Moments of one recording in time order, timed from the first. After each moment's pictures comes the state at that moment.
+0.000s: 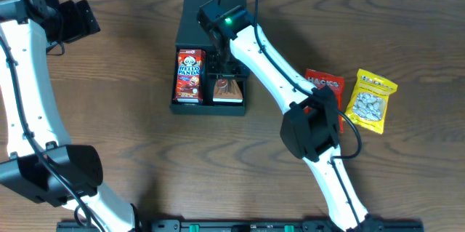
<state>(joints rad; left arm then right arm) 0.28 1.87 2.10 -1.36 0.07 -0.15 0.62 2.46 2.37 -1.40 -0.07 0.65</state>
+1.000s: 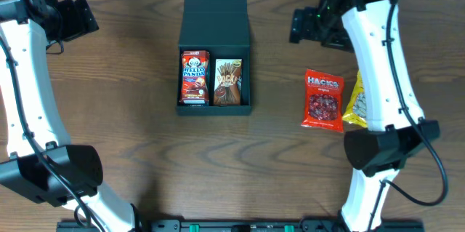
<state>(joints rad) 0.28 1.87 2.10 -1.34 0.05 -0.15 0.25 2.09 2.35 -1.68 0.09 0.43</state>
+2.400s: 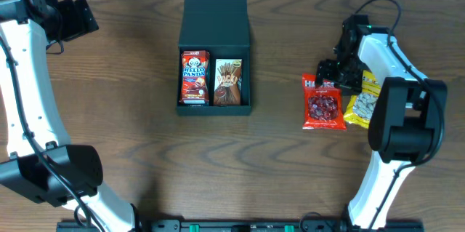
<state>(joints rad) 0.28 1.87 2.10 -1.33 0.05 -0.15 -0.05 2.16 1.56 -1.02 -0.09 0.24</state>
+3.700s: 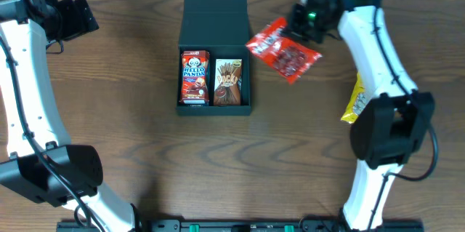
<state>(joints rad) 0.28 1.87 2.10 -1.33 0.05 -0.15 0.18 2.12 2.02 -1.05 -0.46 0.42</state>
